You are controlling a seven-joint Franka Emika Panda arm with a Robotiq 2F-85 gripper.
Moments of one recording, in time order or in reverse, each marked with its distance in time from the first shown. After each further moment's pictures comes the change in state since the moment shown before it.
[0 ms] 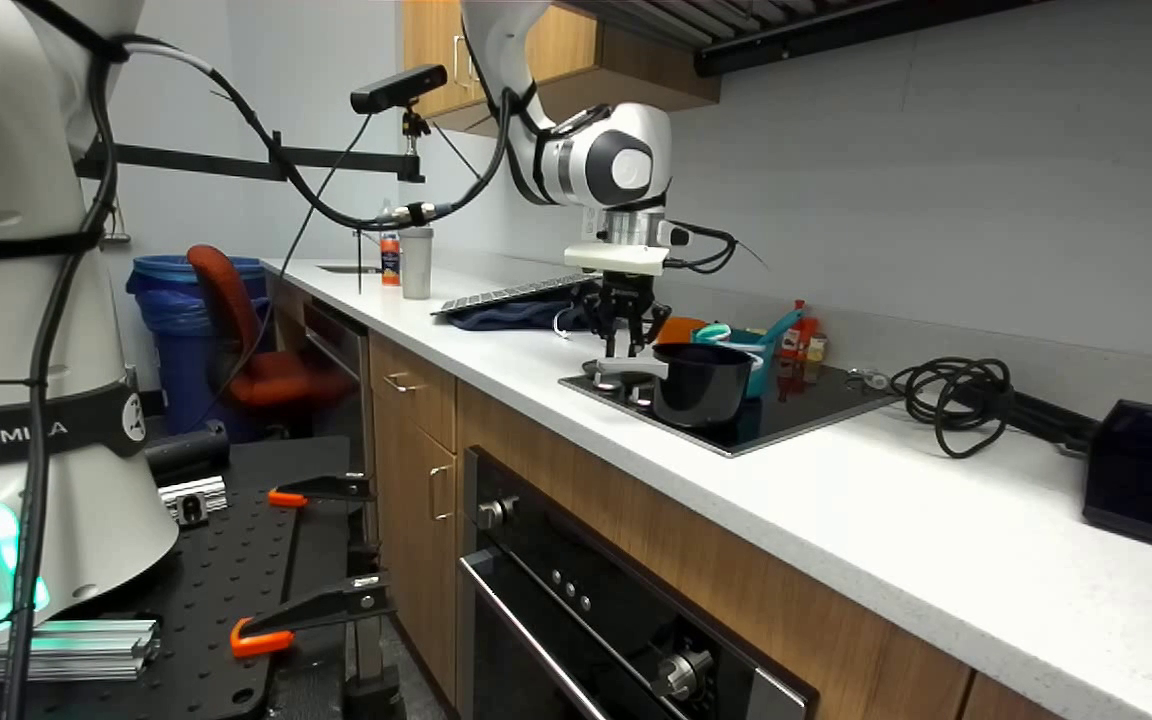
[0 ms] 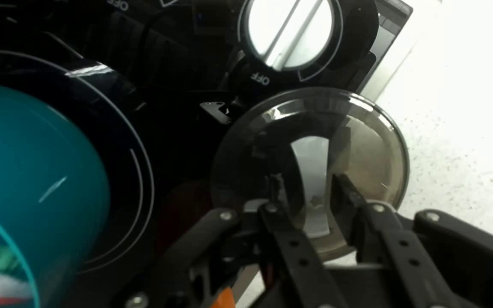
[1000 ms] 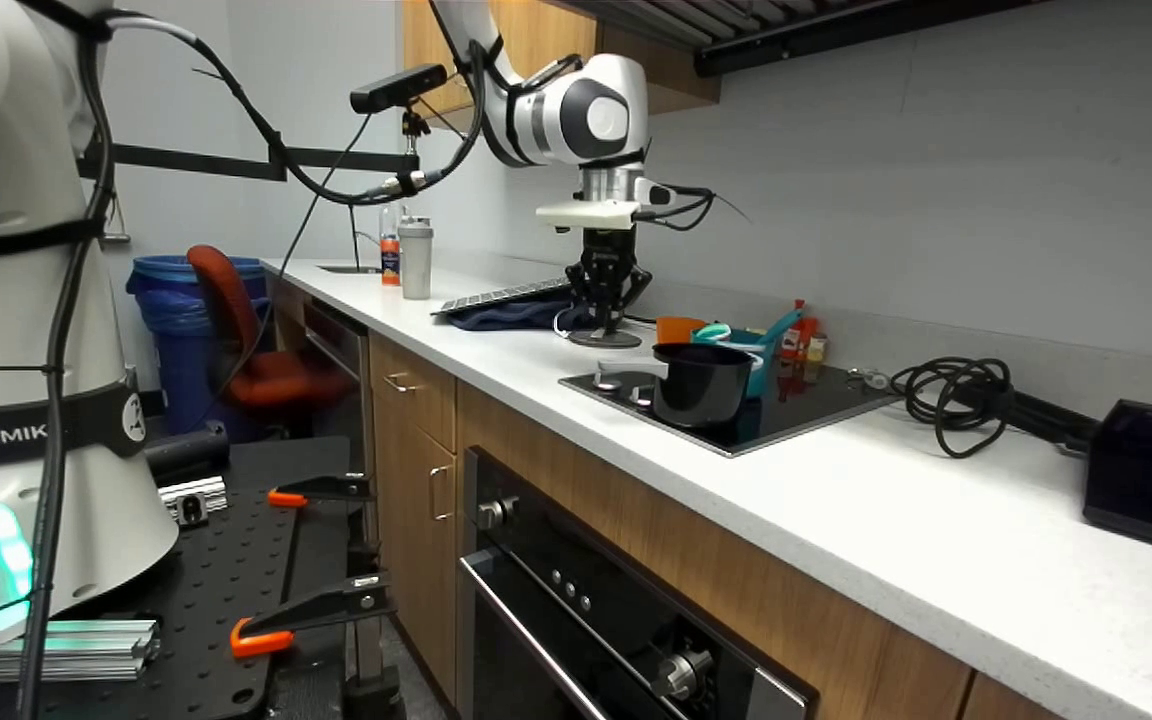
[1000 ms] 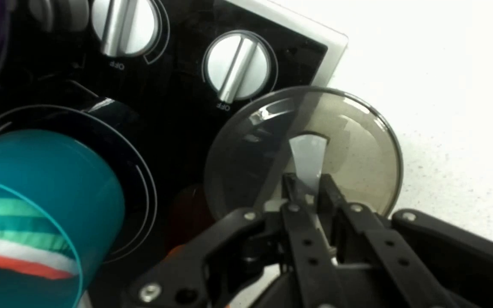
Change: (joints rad) arm 0.032 -0.176 -0.007 -0.118 -0.002 -0.045 0.142
